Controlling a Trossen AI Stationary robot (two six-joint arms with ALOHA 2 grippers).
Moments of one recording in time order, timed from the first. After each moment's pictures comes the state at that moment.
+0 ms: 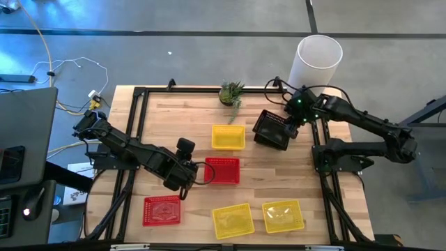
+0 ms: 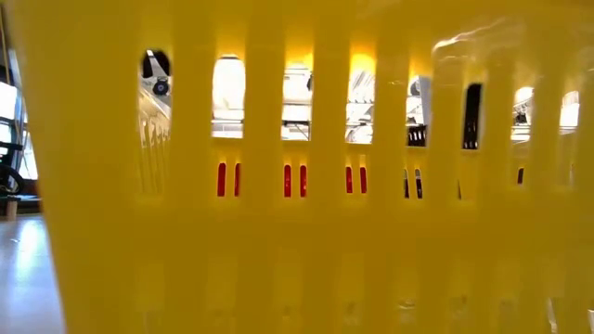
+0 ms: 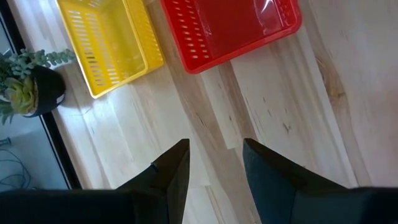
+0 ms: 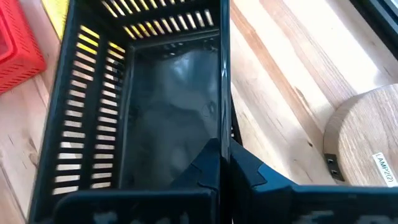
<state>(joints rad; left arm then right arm) -0.33 1.56 1.32 -1.20 -0.46 -0.01 -0.61 0.98 0.82 -0.88 -0.14 -0.05</state>
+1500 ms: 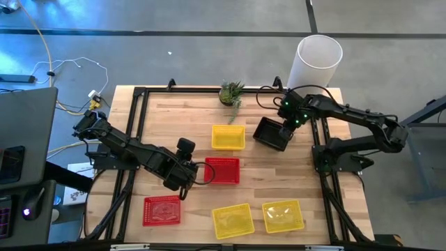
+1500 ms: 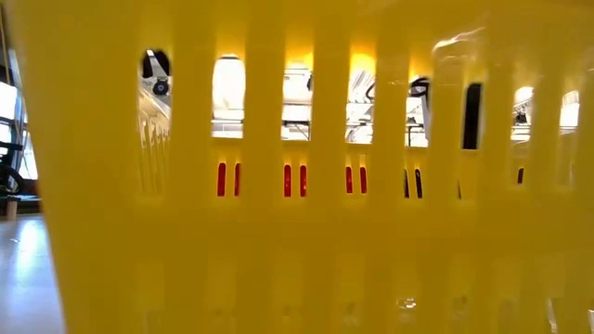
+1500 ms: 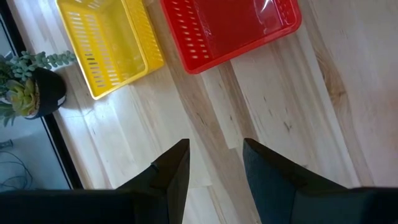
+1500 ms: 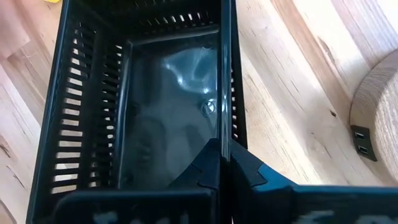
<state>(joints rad) -0.33 1.56 1.32 -1.20 -0.46 0.00 -0.61 1.18 0.80 -0.89 -0.12 -0.03</state>
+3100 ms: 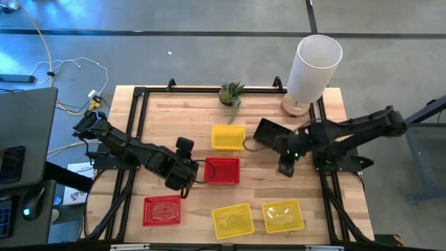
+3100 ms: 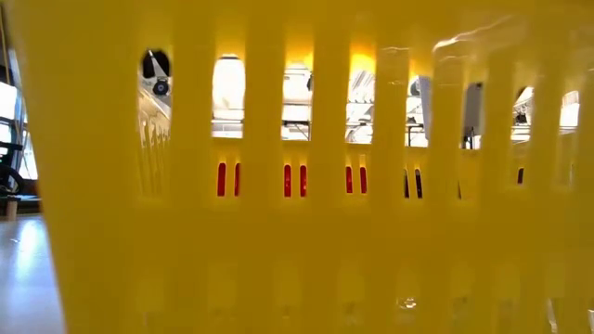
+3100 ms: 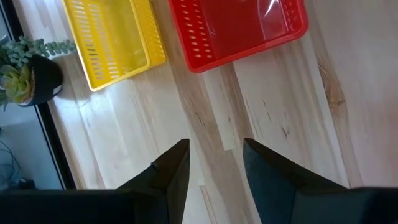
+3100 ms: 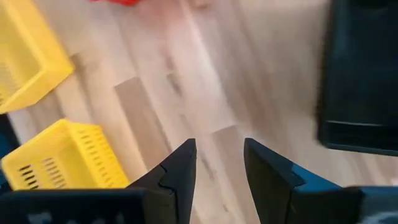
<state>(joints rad) -0.32 1.56 1.32 -1.20 -0.46 -0.07 0.17 1.17 0.96 -1.00 -0.05 0.57</state>
